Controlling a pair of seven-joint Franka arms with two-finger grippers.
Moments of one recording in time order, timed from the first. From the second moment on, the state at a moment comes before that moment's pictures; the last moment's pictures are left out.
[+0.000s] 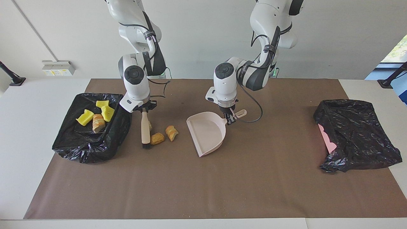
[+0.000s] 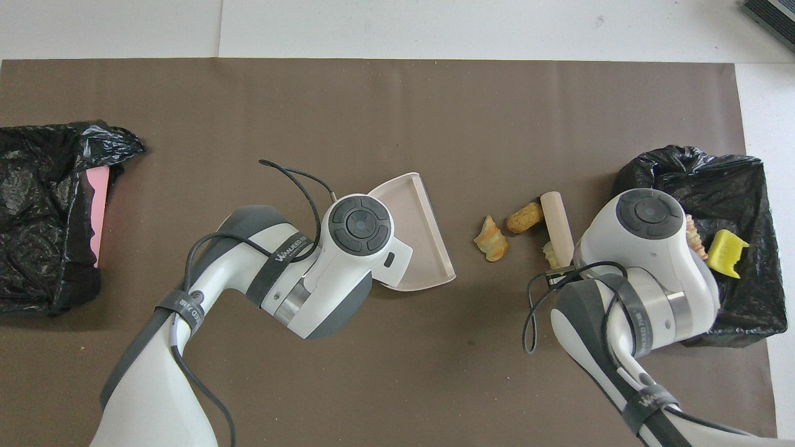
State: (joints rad) left arm -0.68 0.31 0.01 -1.84 0.12 2.07 0.57; right arm -0.20 0.05 0.40 -2.21 -0.07 1.98 0.13
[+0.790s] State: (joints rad) left arm -0.70 0.29 0.01 -1.87 0.14 1.98 0.57; right arm -0.01 0.10 0.41 -2.14 0.57 1.97 0.13
